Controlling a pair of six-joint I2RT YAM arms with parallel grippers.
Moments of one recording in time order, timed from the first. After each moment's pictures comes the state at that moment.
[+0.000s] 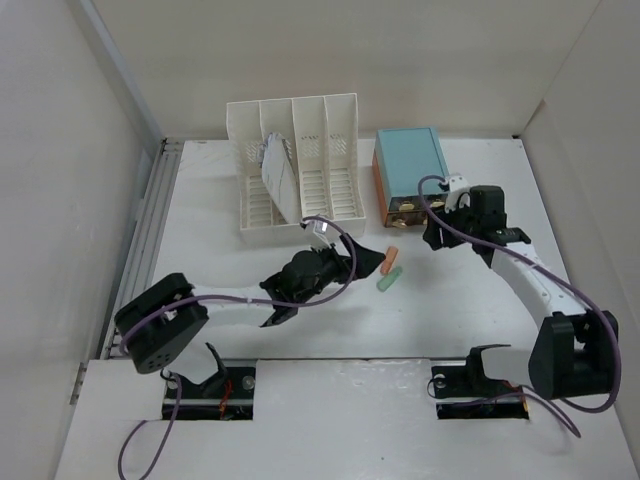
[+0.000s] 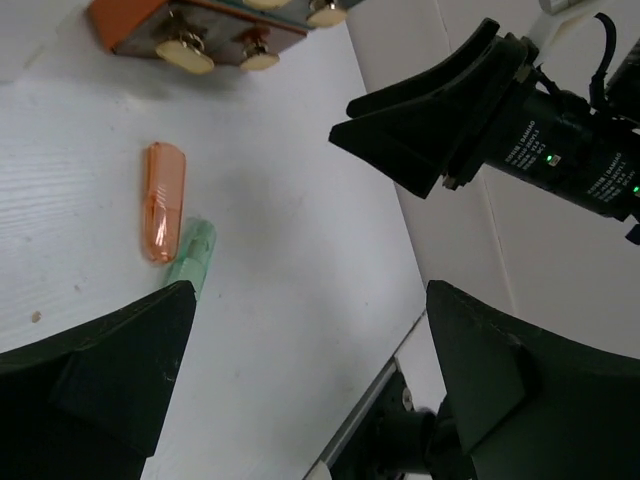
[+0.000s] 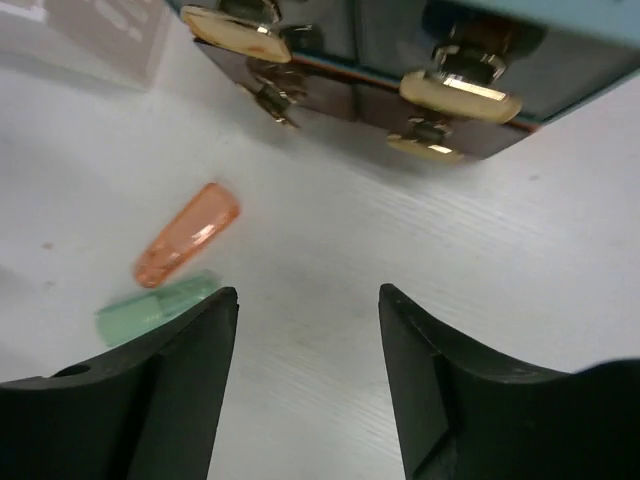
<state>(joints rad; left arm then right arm) -0.99 1.43 0.55 0.75 -0.17 -1.02 0.10 1.25 0.85 -0.31 -0.26 -0.18</state>
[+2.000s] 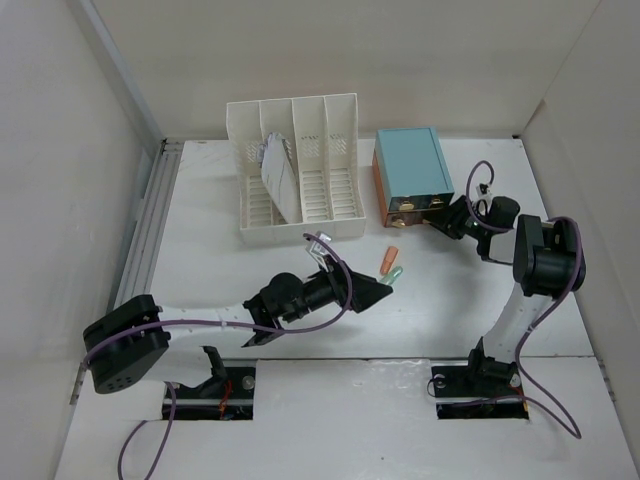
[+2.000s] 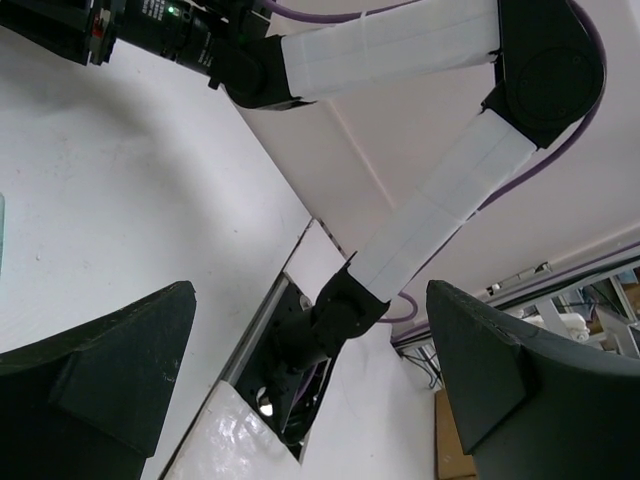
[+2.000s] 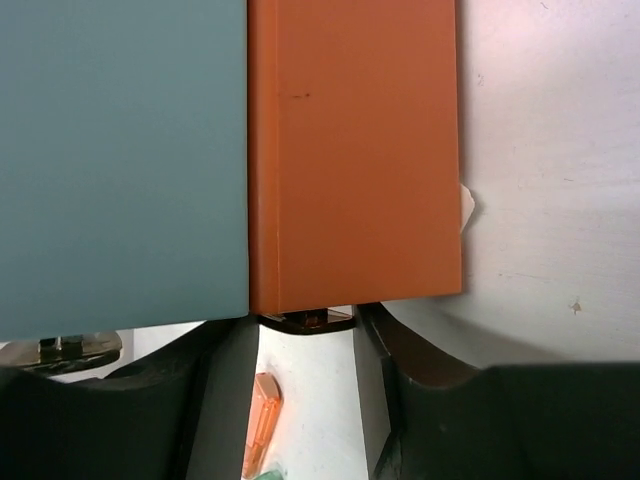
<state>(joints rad) -1.11 1.25 0.43 0.91 0.02 -0.95 -0.22 1.92 0.76 0.69 -0.81 0.72</state>
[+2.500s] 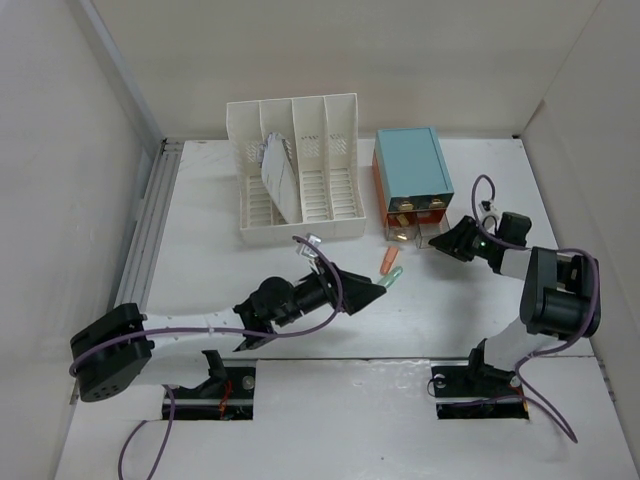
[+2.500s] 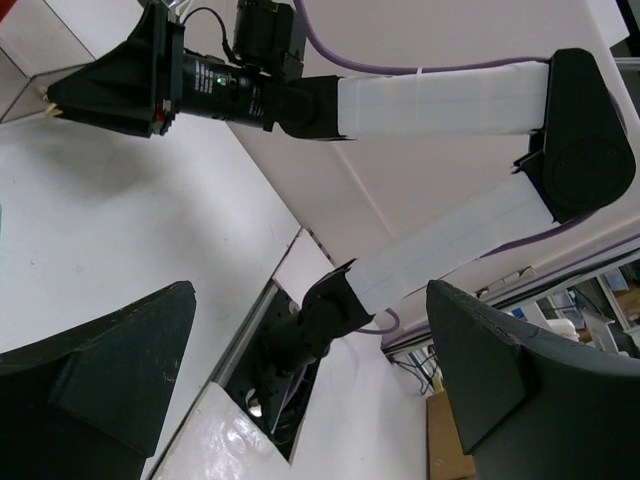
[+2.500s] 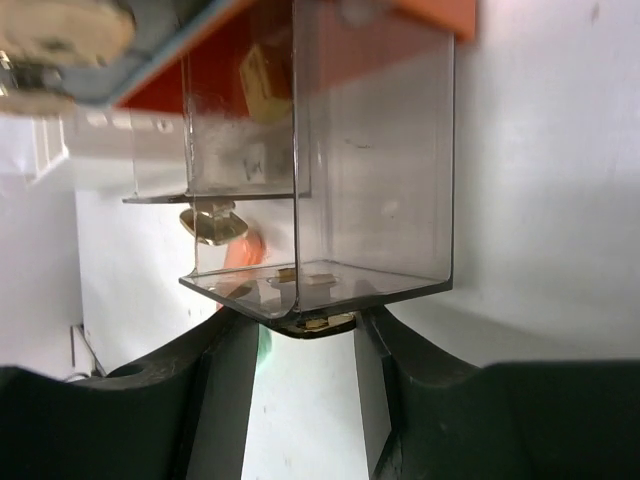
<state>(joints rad) -1.12 1.16 0.39 0.90 0.00 -0.95 -0.27 1.62 0.60 0.30 -0.84 0.42</state>
